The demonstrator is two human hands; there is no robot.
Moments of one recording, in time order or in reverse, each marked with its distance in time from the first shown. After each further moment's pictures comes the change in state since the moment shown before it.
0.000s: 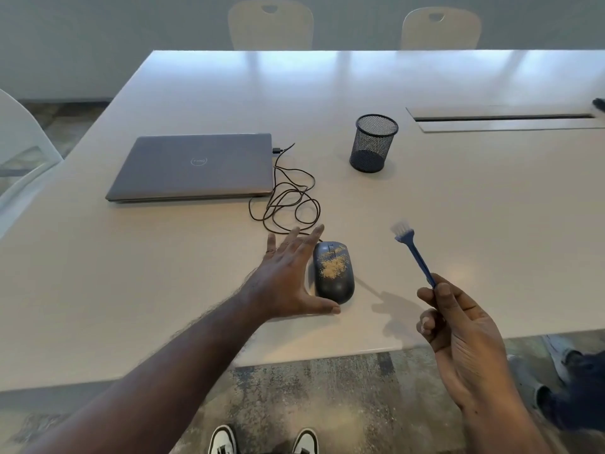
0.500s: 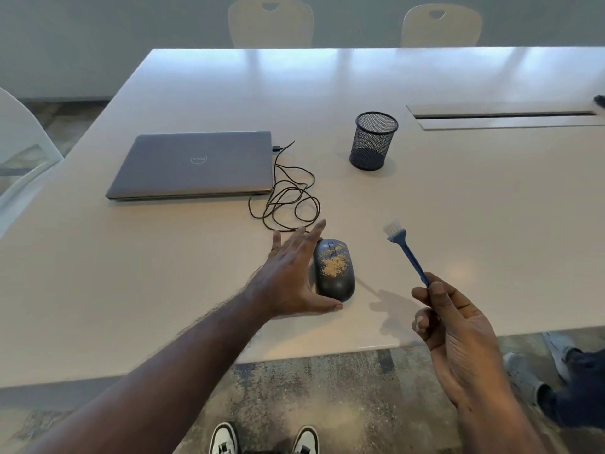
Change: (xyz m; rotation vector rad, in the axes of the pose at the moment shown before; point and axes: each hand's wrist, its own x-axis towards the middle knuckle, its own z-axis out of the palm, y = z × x) left_hand 0.001 0.007 0.004 -0.088 0.051 0.018; right_hand -0.002 0.003 0.002 -0.017 -0.011 0.017
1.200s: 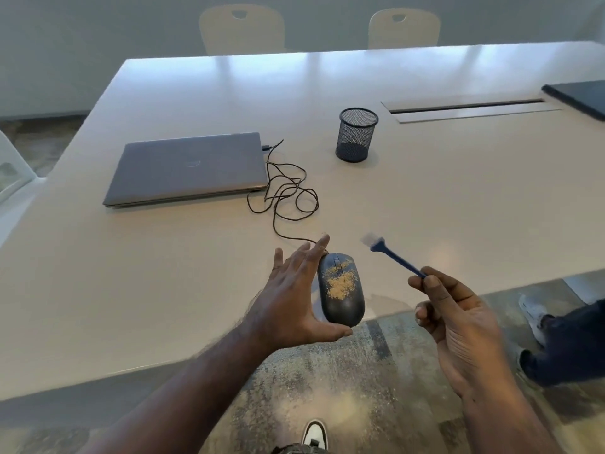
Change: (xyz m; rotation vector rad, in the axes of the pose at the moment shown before) left_hand -0.070 0.020 0.000 -0.094 0.054 0.156; right_hand -0.055 0.009 0.009 -0.049 0.067 -0.104
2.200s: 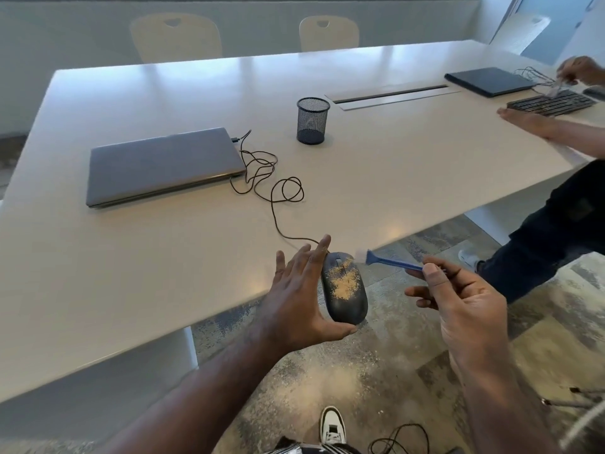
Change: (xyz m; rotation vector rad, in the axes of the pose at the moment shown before) left_hand -0.087 0.025 -0.004 -0.026 -0.101 0.136; right_hand -0.135 0.017 0.013 -0.325 0.310 -0.367
